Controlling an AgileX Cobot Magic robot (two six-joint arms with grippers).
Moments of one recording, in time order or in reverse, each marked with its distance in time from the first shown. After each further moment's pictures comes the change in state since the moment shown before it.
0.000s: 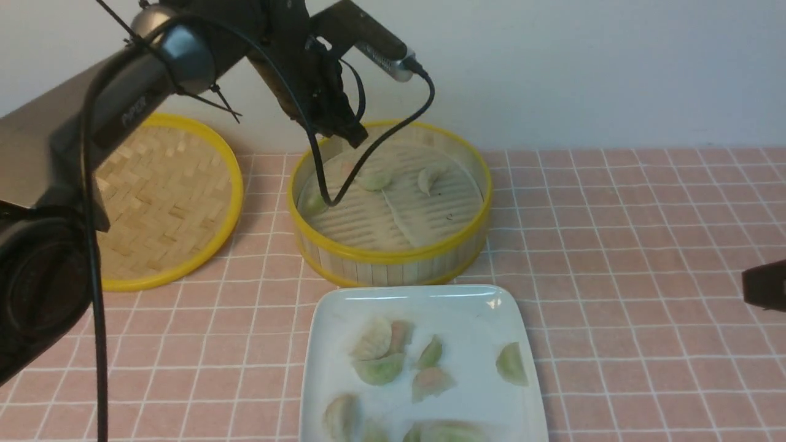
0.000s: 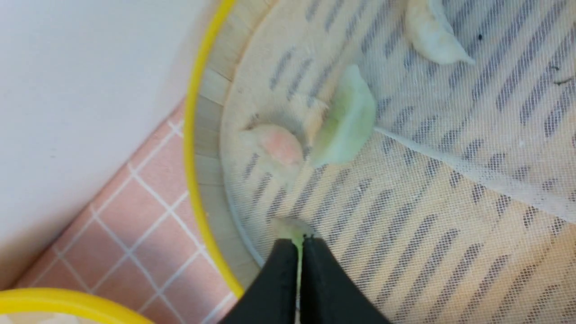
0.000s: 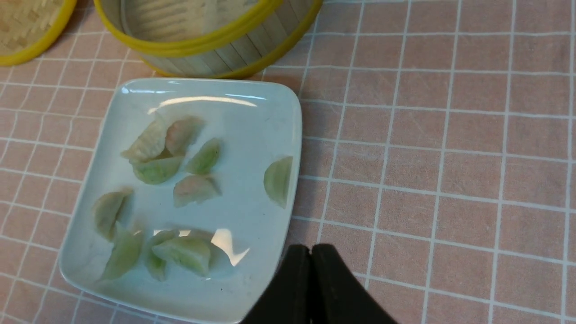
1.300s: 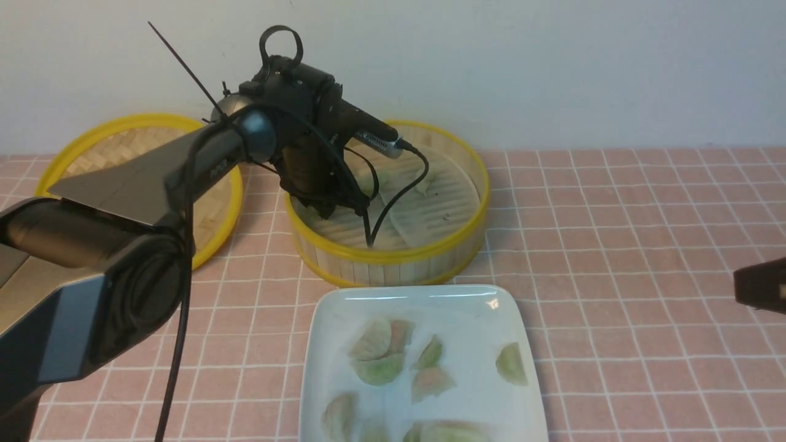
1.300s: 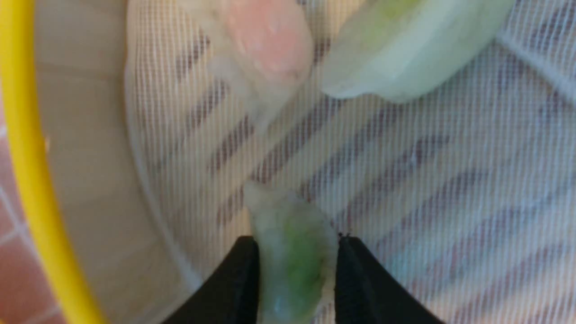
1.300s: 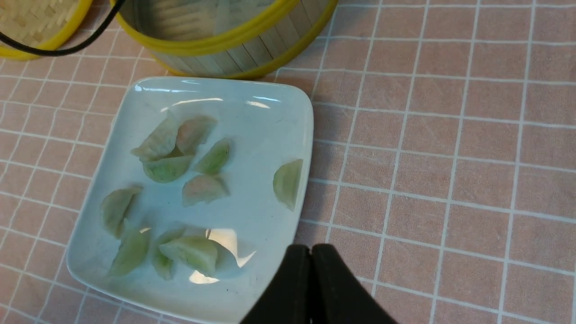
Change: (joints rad) right arm 0.000 0.000 0.009 0.029 -0.009 -0.039; left arm -0.006 0.237 -0.044 0.140 0.065 -0.318
